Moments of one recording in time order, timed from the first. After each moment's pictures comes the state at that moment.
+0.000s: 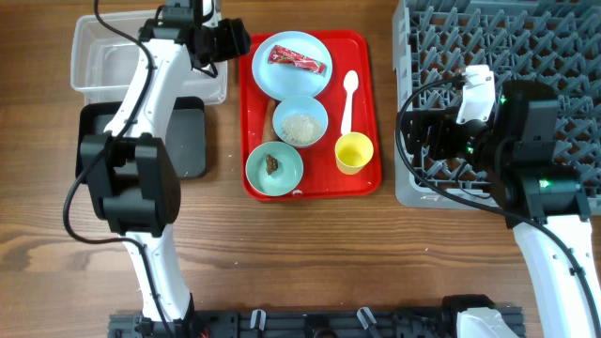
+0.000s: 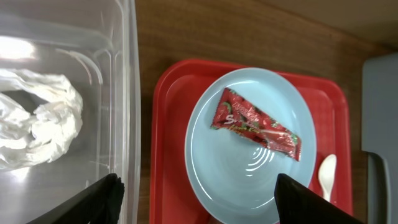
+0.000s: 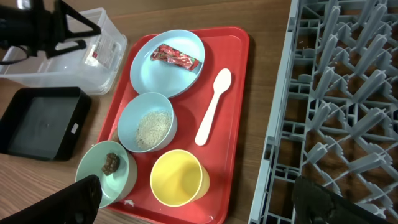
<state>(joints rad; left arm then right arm) -0.10 2.18 1.90 -0.69 0.26 -0.32 0.04 1.13 1.09 -0.68 -0.36 0.09</state>
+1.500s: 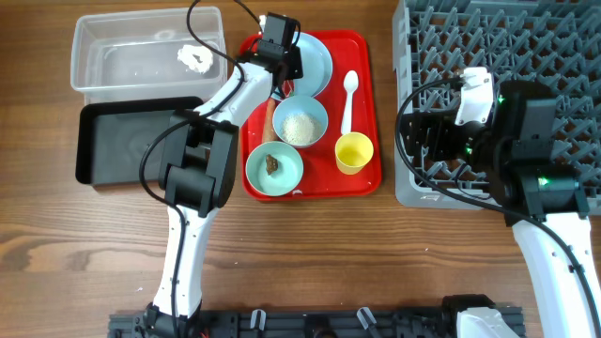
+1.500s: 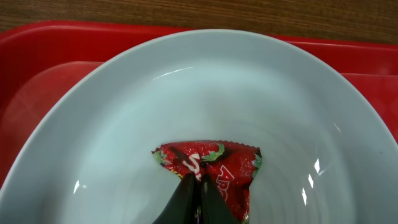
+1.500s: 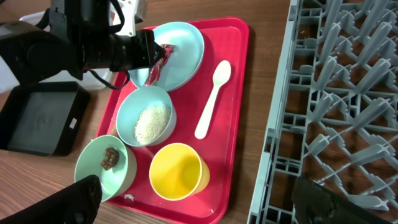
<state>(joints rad) -0.36 2.45 1.92 -0.38 -0.08 -0.40 0.04 1.14 1.09 -0.70 -0.36 0.09</state>
